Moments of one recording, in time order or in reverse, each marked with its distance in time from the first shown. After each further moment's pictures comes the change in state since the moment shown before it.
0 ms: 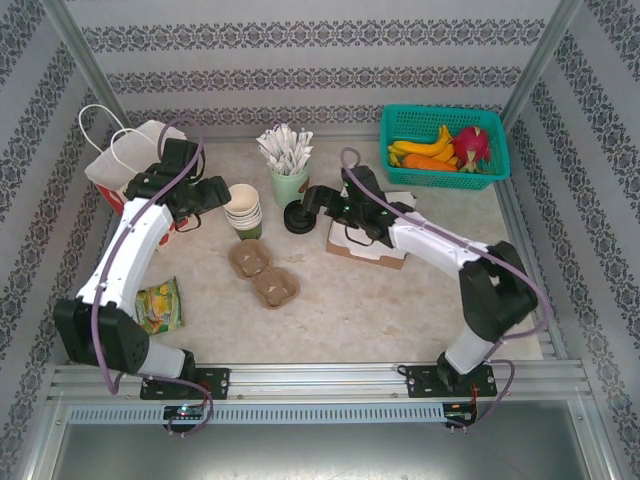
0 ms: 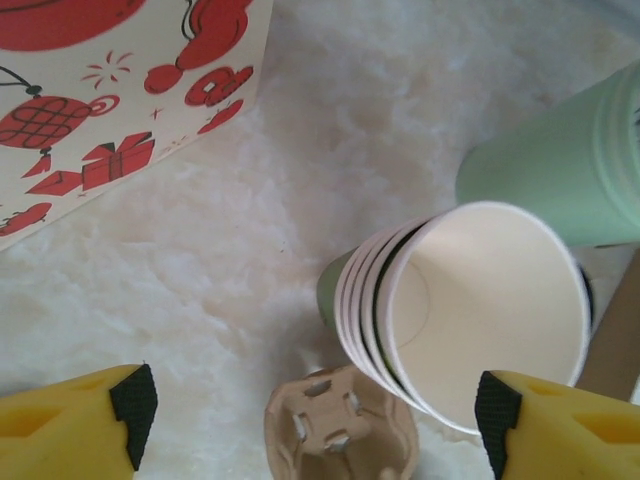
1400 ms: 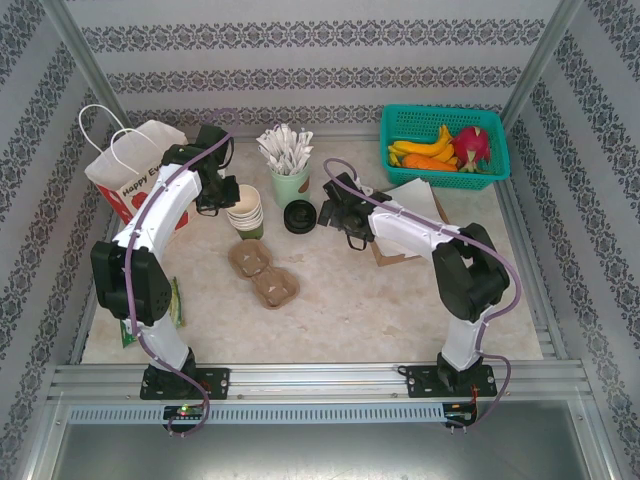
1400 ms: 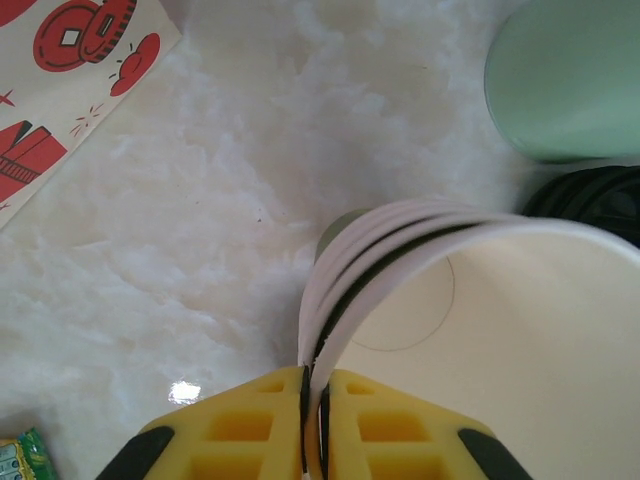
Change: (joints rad) left arm -0.057 0.299 0.228 -0.154 0.026 0.136; right arm 0.017 0.127 0.122 -0.395 0.358 0.058
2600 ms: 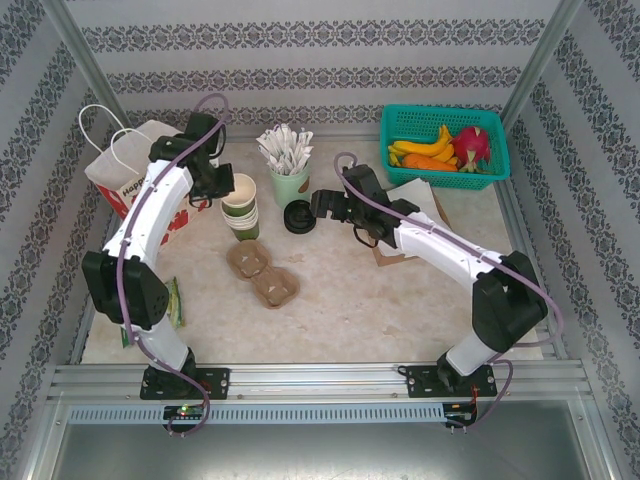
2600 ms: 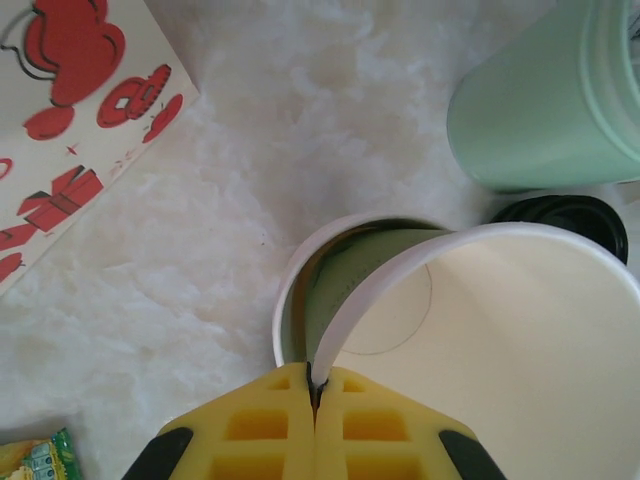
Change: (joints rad) left arm 0.016 -0.038 0.109 -0.056 -0.004 0.022; right arm 0.000 -0.254 -0.139 0.260 -0.163 -0.288
